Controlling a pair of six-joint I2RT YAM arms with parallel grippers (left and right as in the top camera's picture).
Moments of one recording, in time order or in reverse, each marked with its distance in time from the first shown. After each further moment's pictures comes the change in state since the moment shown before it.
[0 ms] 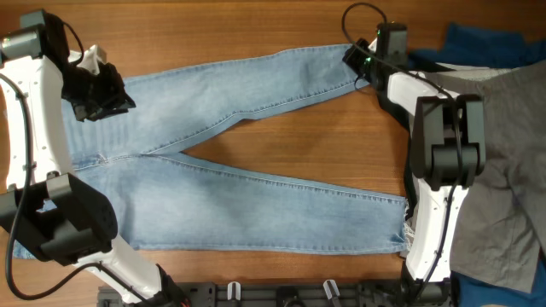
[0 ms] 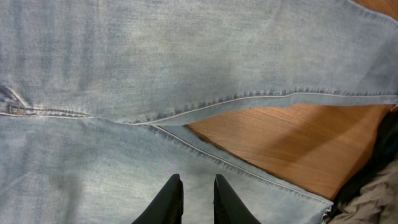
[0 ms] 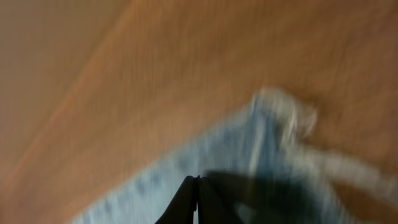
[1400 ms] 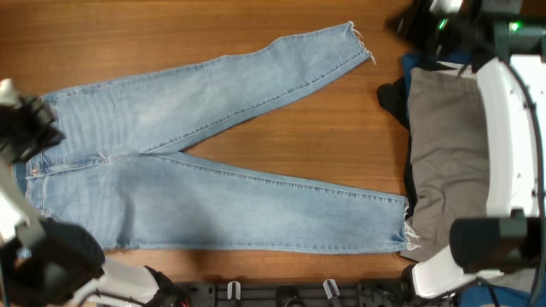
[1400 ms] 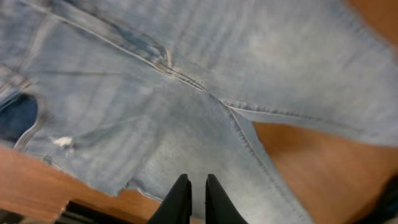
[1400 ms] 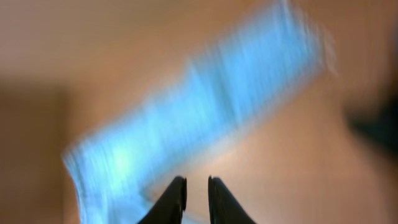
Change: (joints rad) left arm 0.333 -0.159 -0.003 -0.127 -0.108 -0.006; right arm -0.038 -0.617 0.324 -1.230 -0.193 -0.327
